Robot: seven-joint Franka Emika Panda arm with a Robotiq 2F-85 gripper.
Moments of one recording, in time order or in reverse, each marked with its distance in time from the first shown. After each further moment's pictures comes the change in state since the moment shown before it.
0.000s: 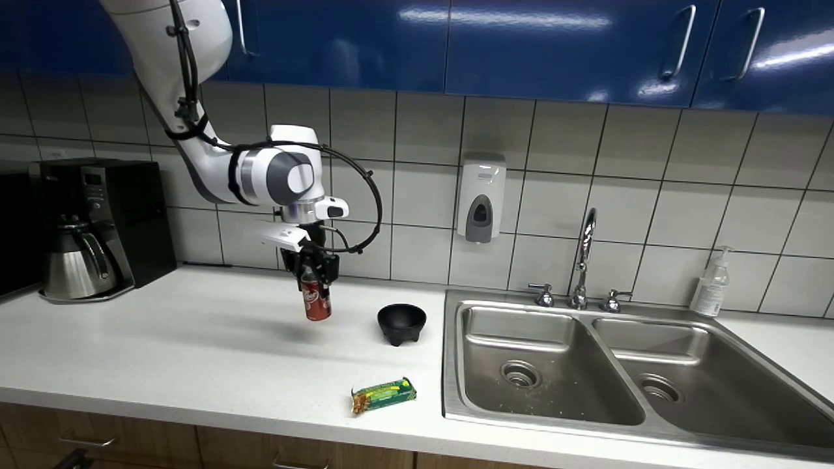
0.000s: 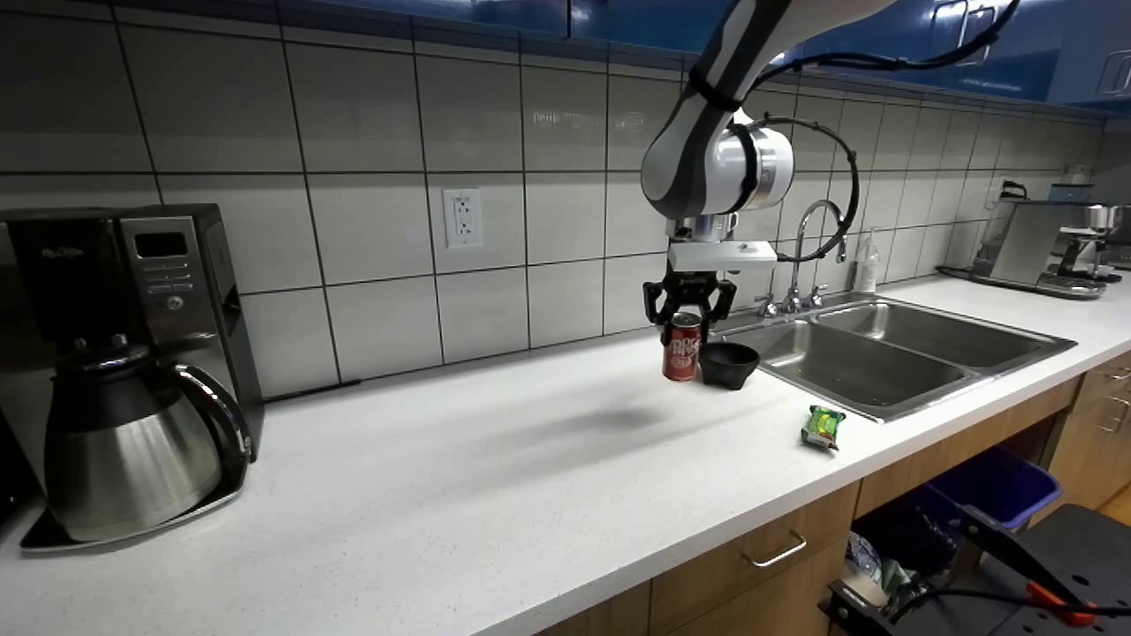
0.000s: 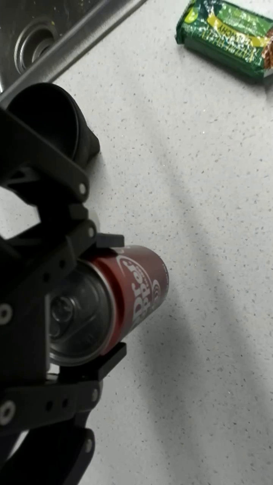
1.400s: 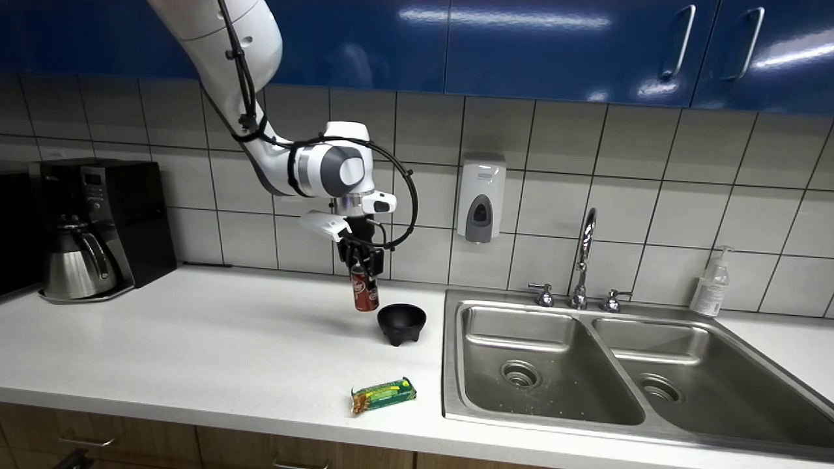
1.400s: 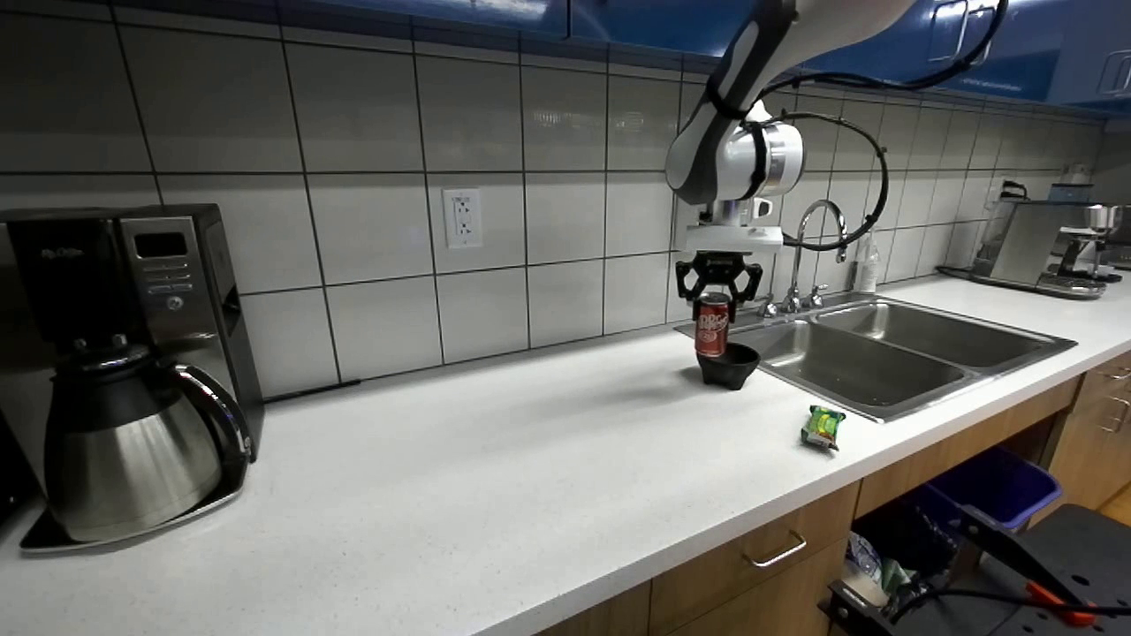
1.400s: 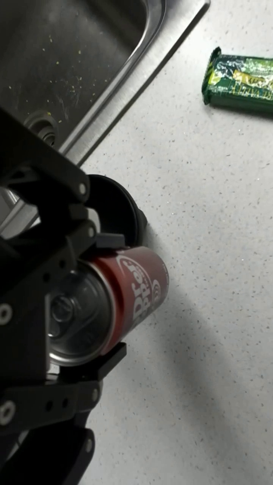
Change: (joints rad) arm -0.086 0.124 -0.062 0.241 0.031 -0.121 0.157
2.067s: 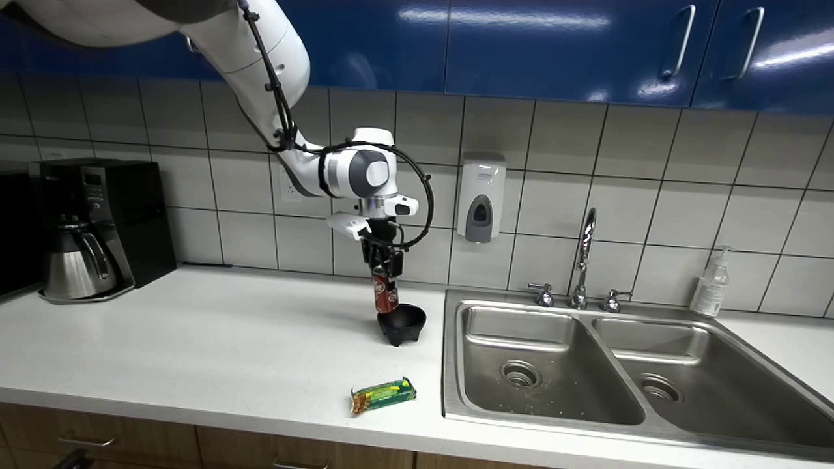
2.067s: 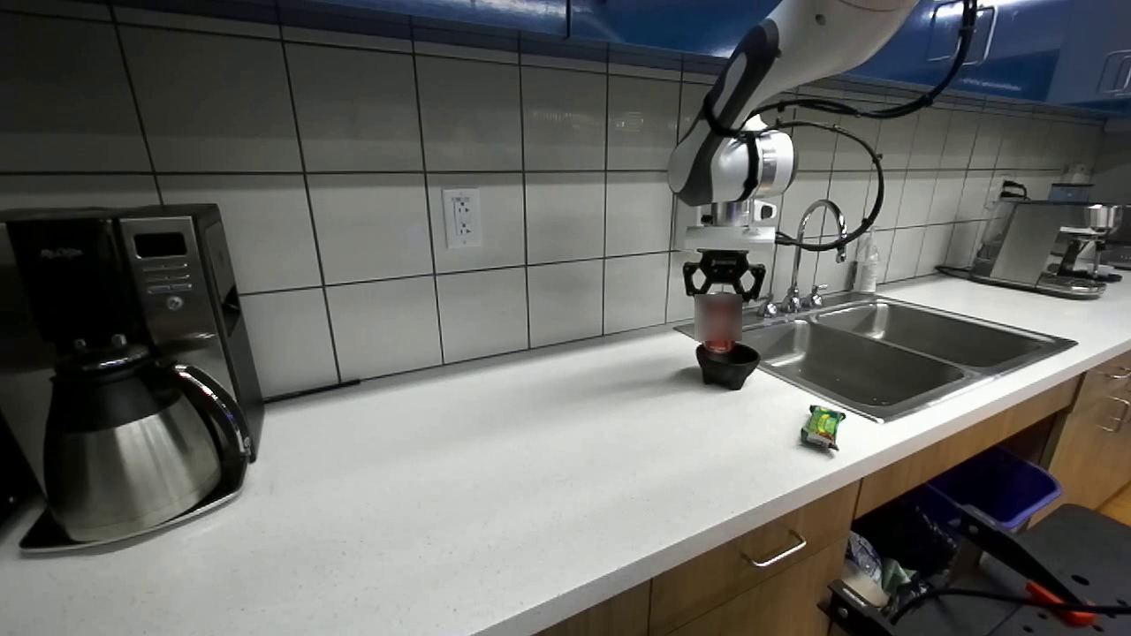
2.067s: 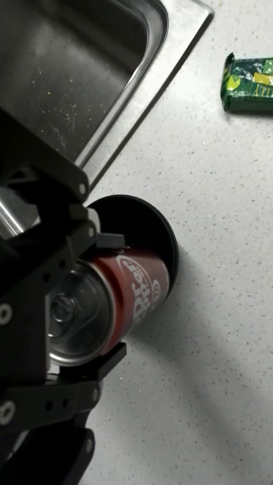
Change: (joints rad) arm -0.041 0.145 -0.024 0.230 0.024 -0.137 0.080
